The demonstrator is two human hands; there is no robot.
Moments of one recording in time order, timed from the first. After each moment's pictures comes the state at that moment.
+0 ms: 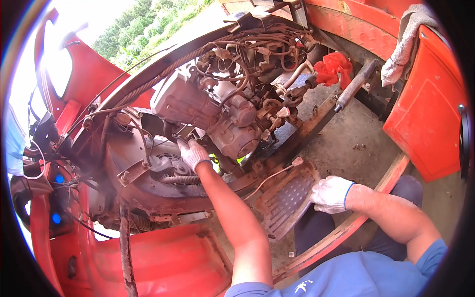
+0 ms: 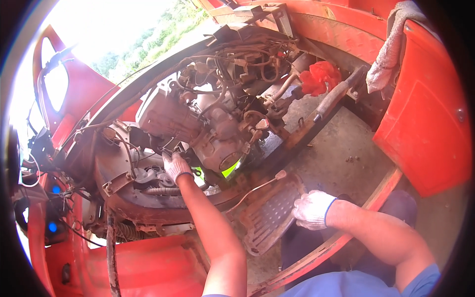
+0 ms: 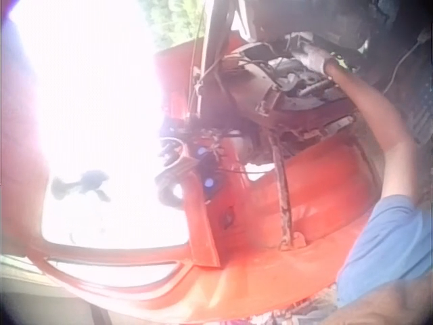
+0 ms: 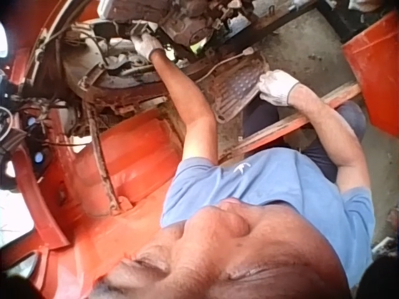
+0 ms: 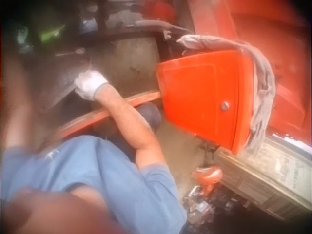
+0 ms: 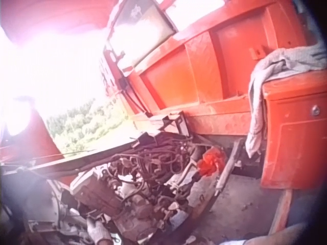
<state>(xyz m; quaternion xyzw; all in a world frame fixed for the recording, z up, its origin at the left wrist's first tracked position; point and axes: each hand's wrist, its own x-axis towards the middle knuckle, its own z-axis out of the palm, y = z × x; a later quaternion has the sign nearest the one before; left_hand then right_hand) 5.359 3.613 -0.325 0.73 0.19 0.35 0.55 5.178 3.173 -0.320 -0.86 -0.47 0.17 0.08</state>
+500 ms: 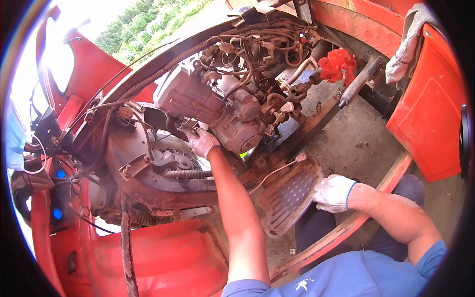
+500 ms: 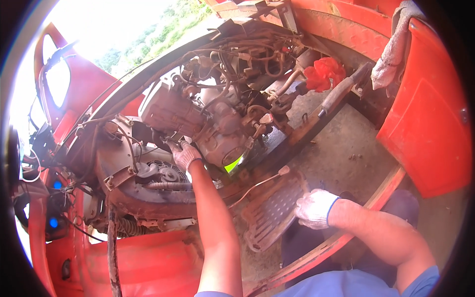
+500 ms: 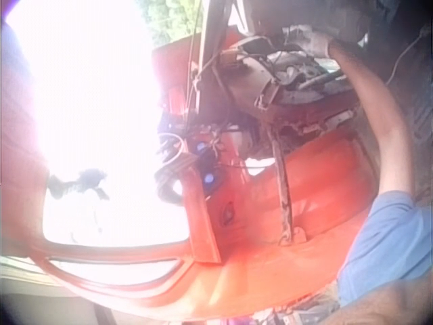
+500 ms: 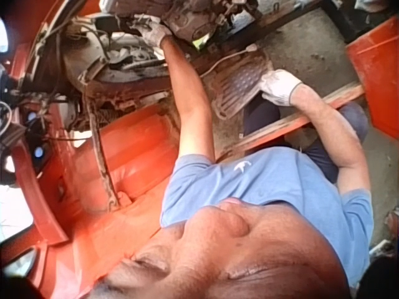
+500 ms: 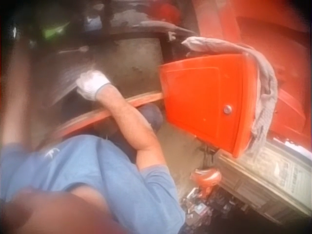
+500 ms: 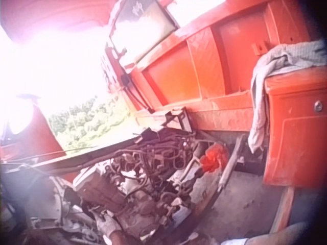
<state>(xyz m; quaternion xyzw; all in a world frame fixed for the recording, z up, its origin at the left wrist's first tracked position) 5.372 3.566 -0.322 0.78 0.23 0.44 0.38 5.174 3.175 -0.322 -0.86 -0.47 0.18 0.08</state>
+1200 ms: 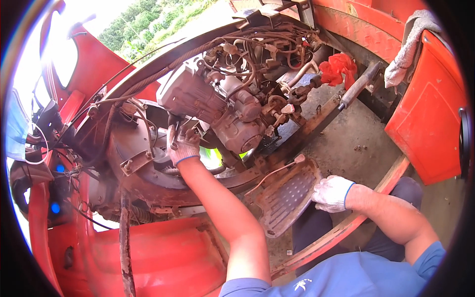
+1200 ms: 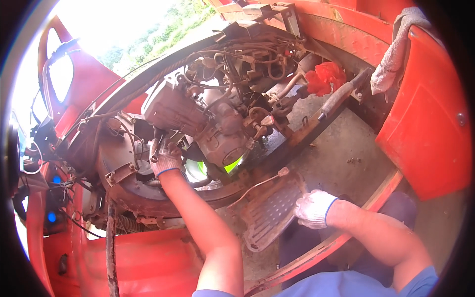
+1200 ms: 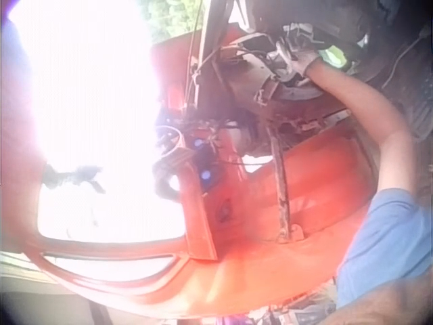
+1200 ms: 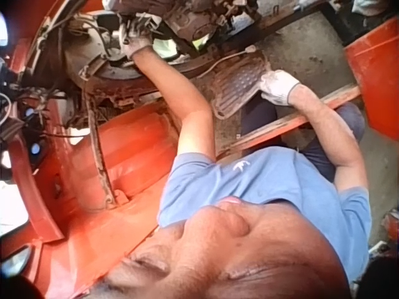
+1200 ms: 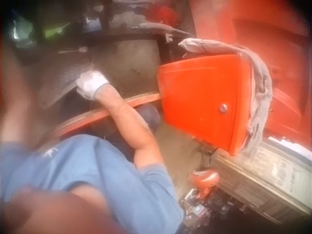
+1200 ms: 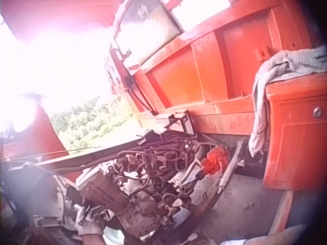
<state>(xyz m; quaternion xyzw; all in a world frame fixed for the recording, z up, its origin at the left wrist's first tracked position) 5.320 3.579 -0.220 0.33 0.13 0.23 0.91 5.174 3.172 -0.322 -0.86 -0.47 0.18 0.07</state>
